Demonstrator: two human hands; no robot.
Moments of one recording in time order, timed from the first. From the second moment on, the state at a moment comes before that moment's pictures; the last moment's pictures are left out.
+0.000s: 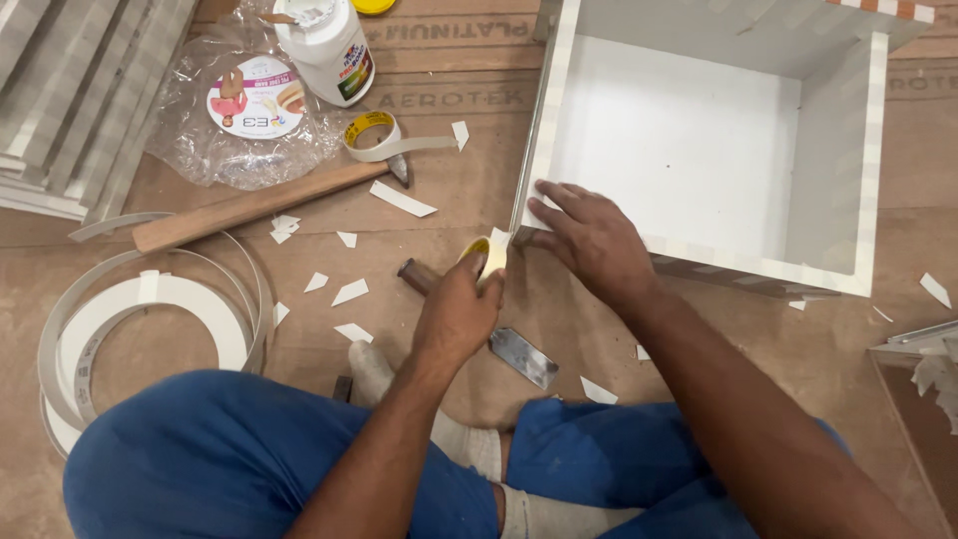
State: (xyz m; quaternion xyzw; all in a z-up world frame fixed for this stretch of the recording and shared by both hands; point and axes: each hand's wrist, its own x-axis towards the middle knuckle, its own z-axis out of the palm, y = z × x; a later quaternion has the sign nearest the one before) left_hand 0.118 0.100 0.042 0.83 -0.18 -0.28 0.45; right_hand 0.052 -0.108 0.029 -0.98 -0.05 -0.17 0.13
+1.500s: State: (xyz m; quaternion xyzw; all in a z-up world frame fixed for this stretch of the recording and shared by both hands) left_hand 0.062 0.063 0.016 0.68 -0.17 -0.30 0.65; right_hand 0.097 -0.150 0.075 -0.92 0.04 -0.06 0.38
